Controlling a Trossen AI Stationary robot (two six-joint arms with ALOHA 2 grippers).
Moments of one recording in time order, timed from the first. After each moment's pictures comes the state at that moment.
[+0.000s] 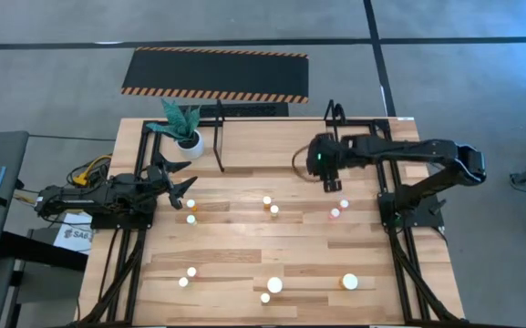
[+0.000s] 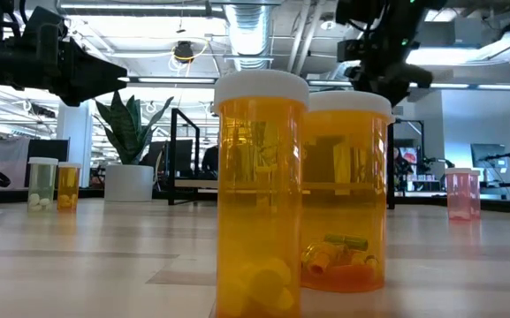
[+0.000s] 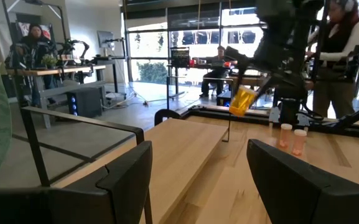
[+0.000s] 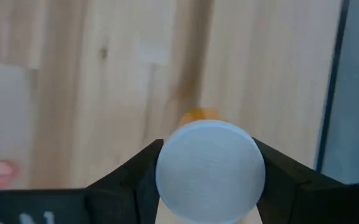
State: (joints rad) left arm 0.01 0.01 0.01 0.08 -0.43 0.03; right arm -0.25 1.36 1.09 -0.85 0.23 -0.49
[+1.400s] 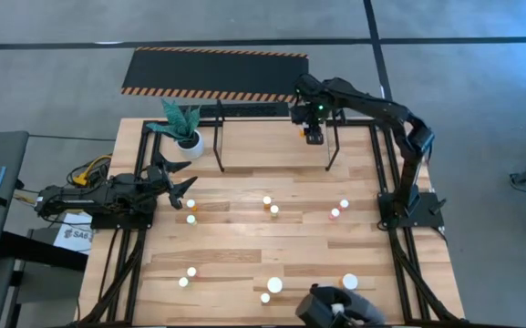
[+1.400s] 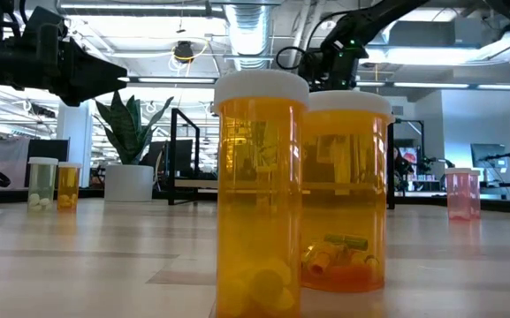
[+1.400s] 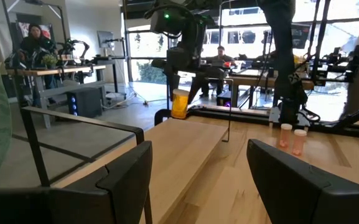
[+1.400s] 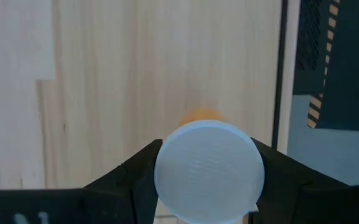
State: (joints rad) left arm 0.01 0.01 0.01 0.08 -0.43 0.03; right arm -0.70 1.87 1.65 -1.04 -0.06 -0.73
